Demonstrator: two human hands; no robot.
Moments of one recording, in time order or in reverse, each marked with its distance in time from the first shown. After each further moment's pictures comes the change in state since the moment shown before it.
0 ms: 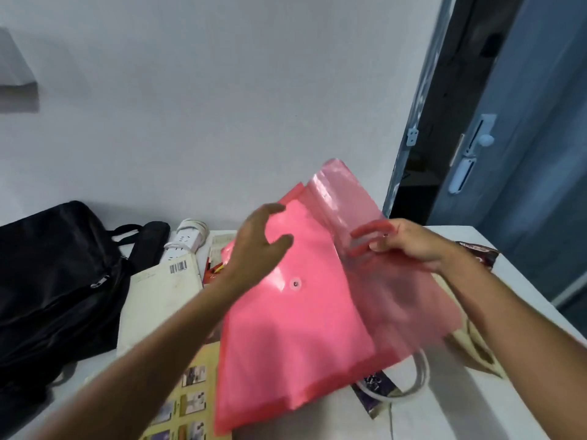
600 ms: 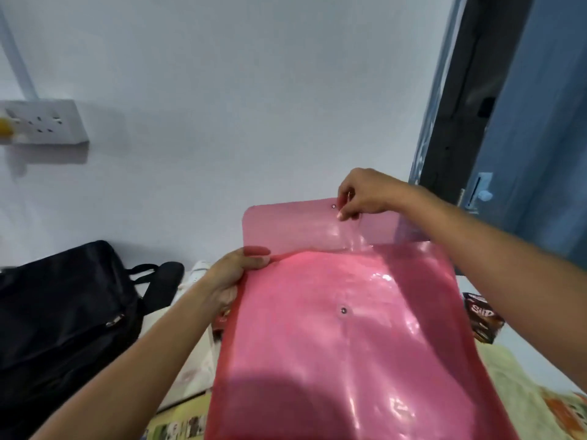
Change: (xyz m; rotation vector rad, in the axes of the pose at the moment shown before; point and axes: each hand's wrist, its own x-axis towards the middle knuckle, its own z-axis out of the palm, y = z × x) left_hand 0.045 -0.022 -0.048 -0.800 -0.124 -0.584; right_hand 0.049 -0.168 0.030 -1.155 0.183 -0.245
